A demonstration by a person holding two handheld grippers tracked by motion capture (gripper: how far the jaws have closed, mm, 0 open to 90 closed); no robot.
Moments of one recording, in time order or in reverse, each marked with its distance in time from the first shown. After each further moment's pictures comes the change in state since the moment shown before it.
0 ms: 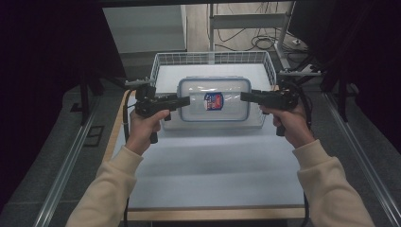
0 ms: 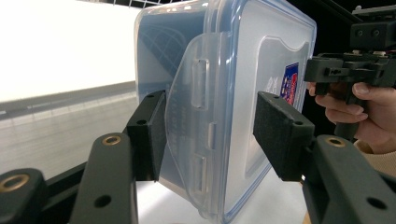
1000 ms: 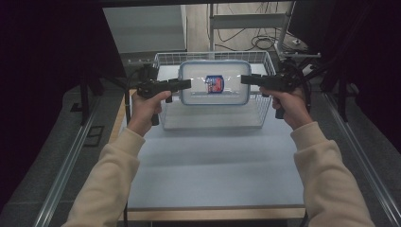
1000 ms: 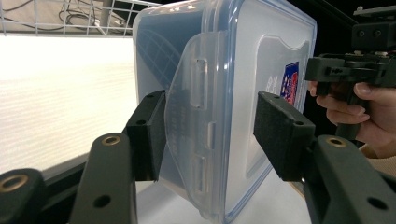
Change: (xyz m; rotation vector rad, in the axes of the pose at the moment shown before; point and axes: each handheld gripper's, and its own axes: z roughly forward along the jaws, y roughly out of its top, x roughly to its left) left arm 0.012 0.042 0.015 0.008 0.009 0.004; right arm -0.018 0.040 0.010 -0.016 -0.001 0.013
